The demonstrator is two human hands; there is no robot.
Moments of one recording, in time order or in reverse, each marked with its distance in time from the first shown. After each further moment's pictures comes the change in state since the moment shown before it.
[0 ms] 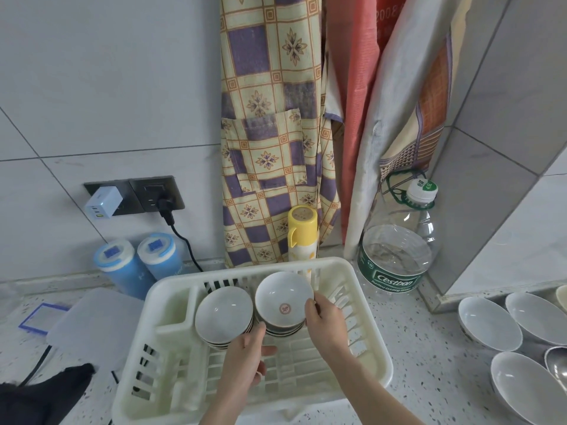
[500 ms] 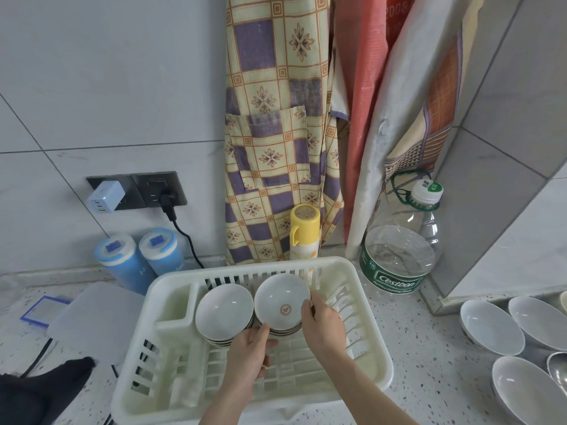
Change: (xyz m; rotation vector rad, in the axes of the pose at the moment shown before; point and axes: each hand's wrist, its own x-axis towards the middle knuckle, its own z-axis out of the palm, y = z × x) left_hand 0.005 -0.005 0.008 0.029 0.024 0.059; right_hand 0.000 0.002 0.009 -0.260 0.011 -0.072
